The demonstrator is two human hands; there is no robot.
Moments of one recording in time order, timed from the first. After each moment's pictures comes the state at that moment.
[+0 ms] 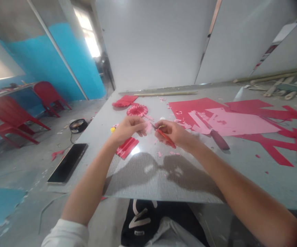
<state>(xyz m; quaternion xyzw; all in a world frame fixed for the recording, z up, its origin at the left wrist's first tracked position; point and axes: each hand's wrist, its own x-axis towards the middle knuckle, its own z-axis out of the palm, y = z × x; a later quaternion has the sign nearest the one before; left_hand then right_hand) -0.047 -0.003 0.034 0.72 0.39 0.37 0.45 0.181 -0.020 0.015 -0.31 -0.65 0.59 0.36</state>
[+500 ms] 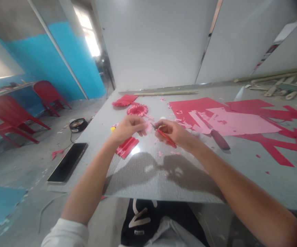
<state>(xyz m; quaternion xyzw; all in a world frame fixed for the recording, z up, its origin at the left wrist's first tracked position) -0.046 -0.004 0.036 0.72 0.39 0.37 0.44 0.180 -0.021 0.016 -0.31 -0.65 0.59 0.36</state>
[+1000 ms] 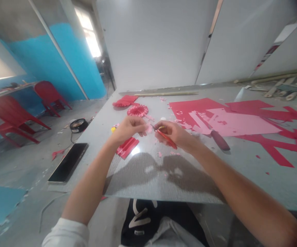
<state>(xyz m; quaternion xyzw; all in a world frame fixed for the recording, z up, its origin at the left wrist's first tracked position) -0.045 -0.007 0.039 0.73 0.39 0.36 0.43 0.181 -0.022 0.017 -0.31 -0.65 0.59 0.35</state>
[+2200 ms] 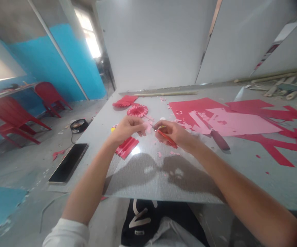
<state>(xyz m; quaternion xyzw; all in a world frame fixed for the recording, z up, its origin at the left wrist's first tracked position) -0.049 -0.004 0.037 0.73 0.38 0.37 0.43 0.182 -0.021 0.017 -0.30 -0.65 0.61 0.35</state>
